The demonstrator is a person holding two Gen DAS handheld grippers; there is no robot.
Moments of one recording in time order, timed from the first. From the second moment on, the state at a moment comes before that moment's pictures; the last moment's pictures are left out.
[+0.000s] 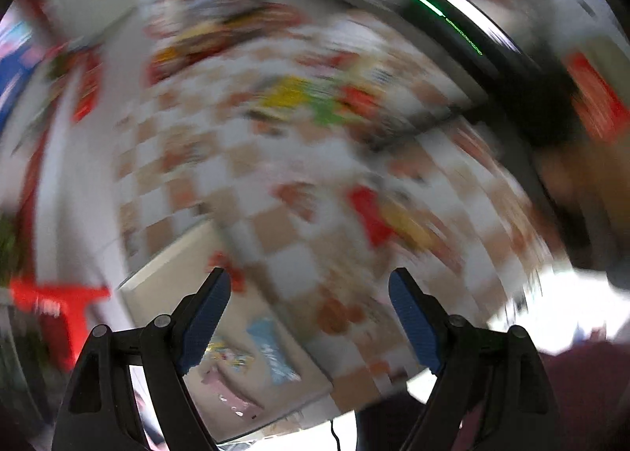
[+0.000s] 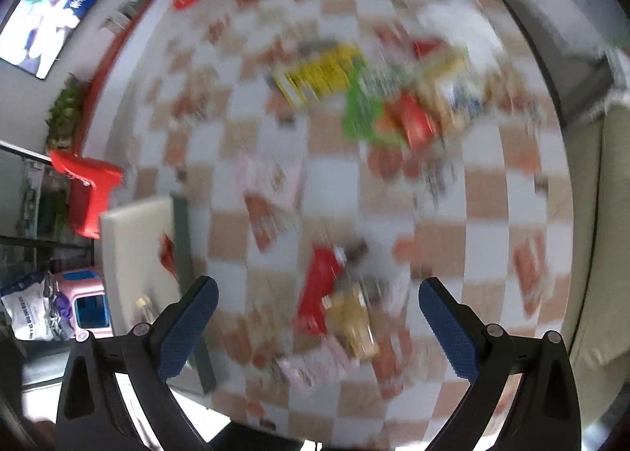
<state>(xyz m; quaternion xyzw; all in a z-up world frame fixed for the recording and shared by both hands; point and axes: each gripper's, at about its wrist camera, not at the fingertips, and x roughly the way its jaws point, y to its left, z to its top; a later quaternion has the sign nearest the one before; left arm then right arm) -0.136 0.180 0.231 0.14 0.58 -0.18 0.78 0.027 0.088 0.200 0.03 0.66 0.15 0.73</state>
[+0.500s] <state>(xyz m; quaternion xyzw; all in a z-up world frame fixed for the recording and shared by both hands) -0.161 0.113 0.246 0.21 0.58 -0.27 0.74 0.017 0.189 0.238 0.03 0.60 0.32 0.73</state>
